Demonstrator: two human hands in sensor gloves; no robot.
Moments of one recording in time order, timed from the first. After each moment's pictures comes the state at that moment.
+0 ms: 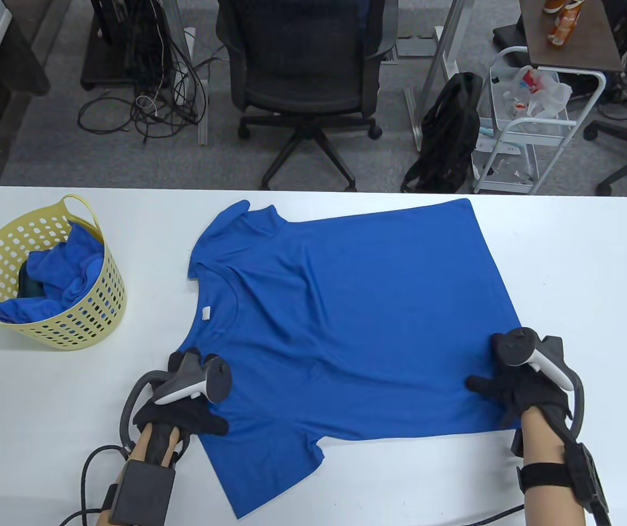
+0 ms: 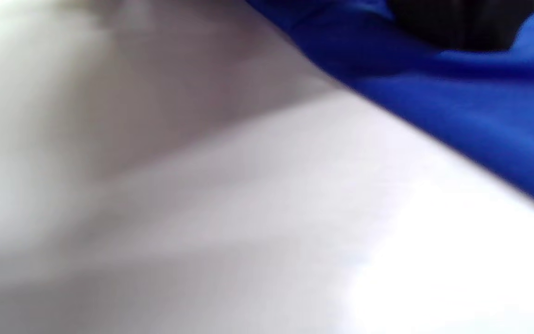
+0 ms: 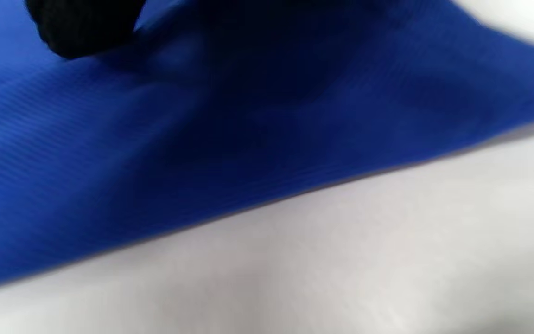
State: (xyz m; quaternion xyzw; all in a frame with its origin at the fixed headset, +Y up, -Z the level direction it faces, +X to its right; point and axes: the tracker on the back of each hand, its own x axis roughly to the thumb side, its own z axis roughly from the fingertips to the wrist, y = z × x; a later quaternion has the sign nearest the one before) left_hand -0.228 -0.796 -0.217 -0.36 -0.08 -0.07 0.93; right_hand 0.333 -0.789 -0.253 -0.08 0.33 0.94 0.07
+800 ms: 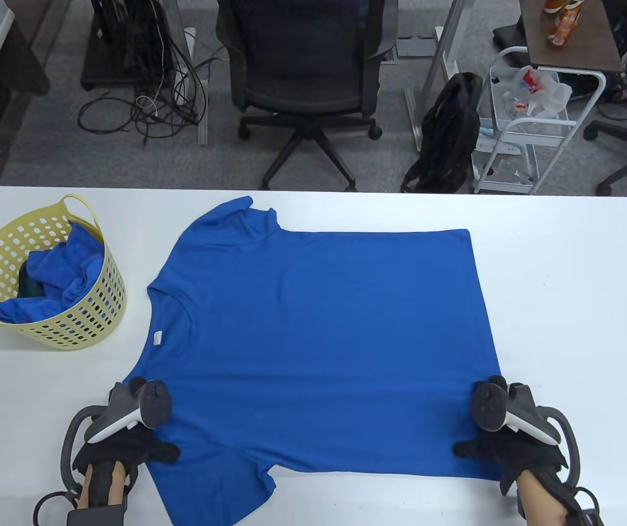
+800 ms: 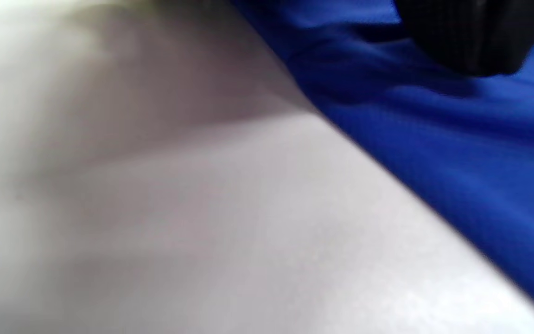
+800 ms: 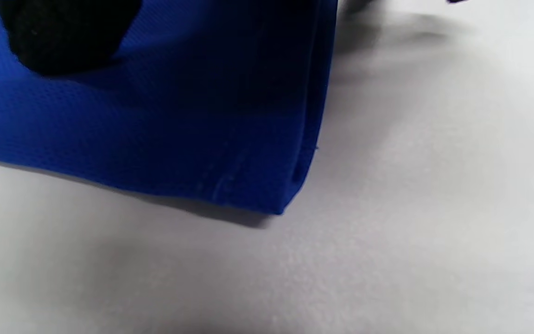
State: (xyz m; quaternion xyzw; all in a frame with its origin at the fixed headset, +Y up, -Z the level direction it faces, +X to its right) left_hand -0.296 -0.790 -0.166 -0.35 -0.01 -0.02 0.94; right_hand 0.293 -0.786 -0.180 0.02 0.32 0.95 -0.01
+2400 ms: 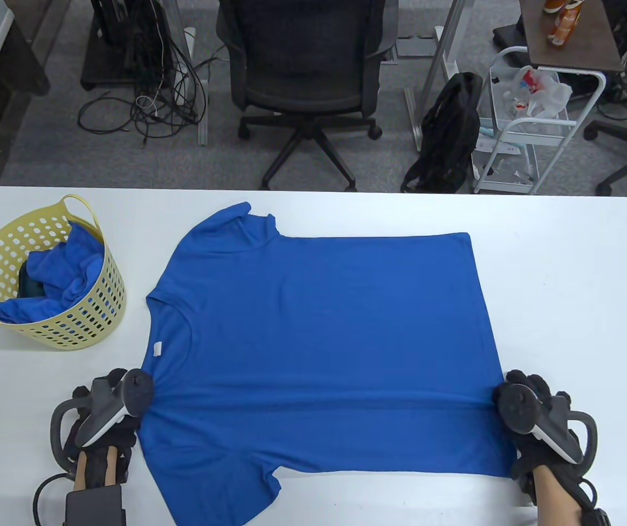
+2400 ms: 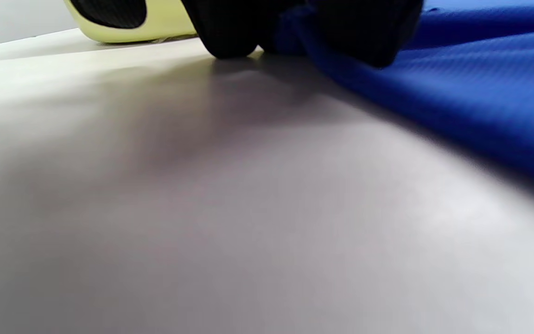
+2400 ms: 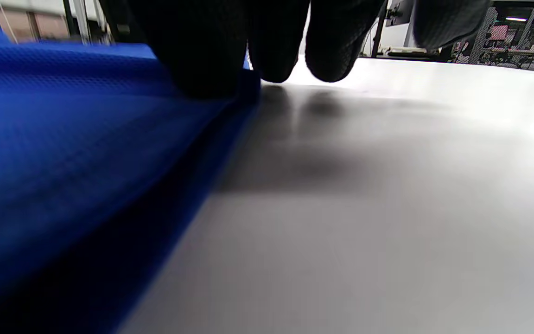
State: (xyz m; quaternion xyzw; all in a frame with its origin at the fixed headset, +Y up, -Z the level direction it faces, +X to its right) left_hand -0.326 -0.790 -0.183 -0.15 0.07 -0.03 0.99; right_hand 0.333 -0.780 -0.184 -0.03 0.07 1.00 0.03
